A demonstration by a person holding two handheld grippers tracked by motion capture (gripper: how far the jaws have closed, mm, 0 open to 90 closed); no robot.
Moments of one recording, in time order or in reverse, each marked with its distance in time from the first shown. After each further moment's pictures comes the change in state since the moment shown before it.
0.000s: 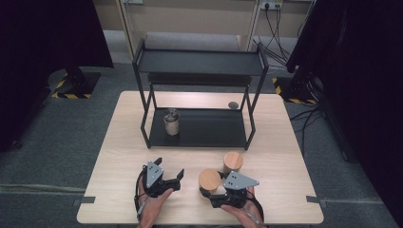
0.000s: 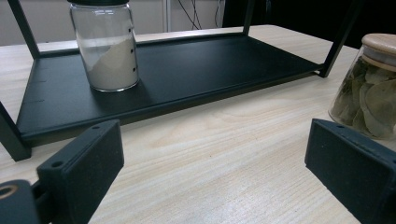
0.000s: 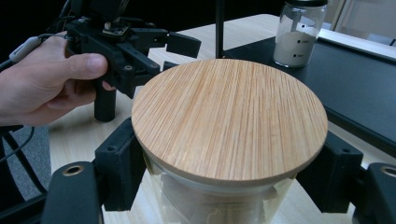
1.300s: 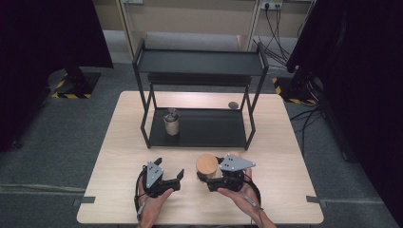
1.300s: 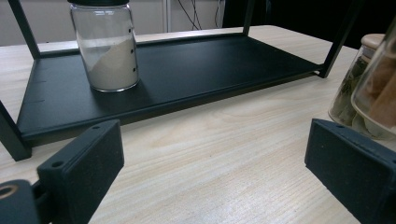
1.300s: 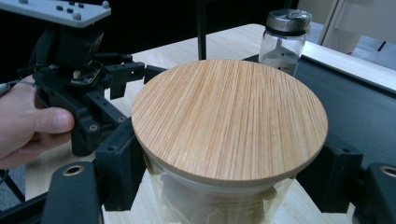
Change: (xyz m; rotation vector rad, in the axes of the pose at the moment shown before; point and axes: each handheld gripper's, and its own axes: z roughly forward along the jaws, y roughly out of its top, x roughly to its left) left arm 0.000 0.000 0.000 0.000 0.000 -0.001; right arm -0.019 0.046 0.012 0.017 -0.017 0.004
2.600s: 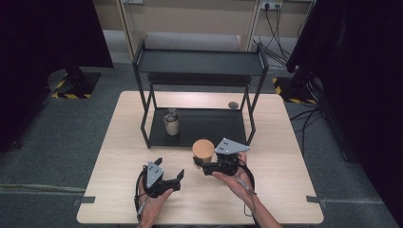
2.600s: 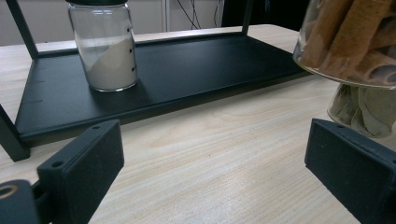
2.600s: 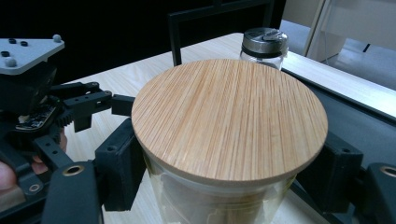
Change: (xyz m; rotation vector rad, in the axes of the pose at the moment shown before) left arm 0.000 0.000 0.000 0.002 -0.004 0.000; right arm -0.017 0.026 0.024 -0.002 -0.038 0.015
